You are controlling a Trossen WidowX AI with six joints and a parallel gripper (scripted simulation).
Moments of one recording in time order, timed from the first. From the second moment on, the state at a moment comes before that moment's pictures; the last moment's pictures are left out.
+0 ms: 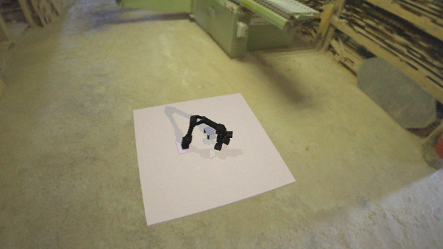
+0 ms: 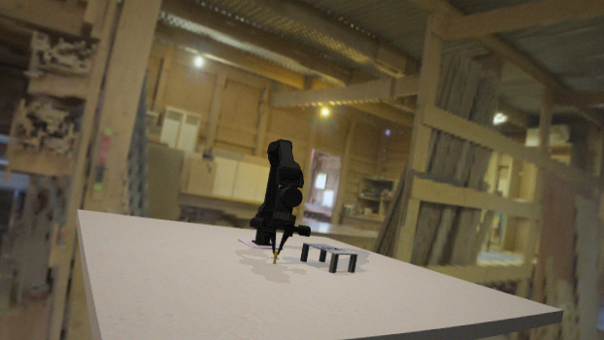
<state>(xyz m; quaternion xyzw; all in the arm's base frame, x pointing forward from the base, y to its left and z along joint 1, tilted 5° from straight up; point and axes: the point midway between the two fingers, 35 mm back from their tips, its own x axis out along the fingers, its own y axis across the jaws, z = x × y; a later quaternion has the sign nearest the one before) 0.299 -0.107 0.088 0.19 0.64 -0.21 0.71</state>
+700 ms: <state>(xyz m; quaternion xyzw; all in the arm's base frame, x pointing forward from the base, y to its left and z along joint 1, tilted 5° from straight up) 0.293 -0.101 0.161 0.19 0.64 -0.21 0.71</state>
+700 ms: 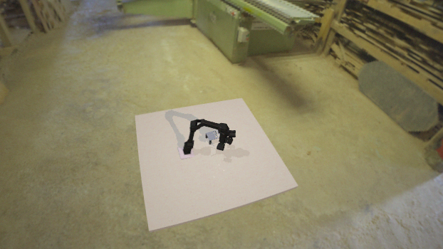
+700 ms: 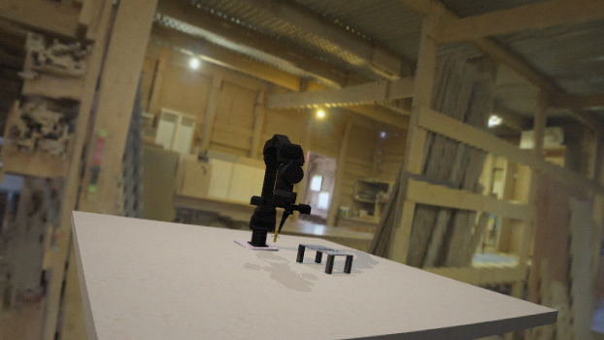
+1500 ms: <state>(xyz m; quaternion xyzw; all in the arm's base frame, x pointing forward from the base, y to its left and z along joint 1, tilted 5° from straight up) 0.307 -0.037 0.188 0.10 0.66 -0.12 0.73</state>
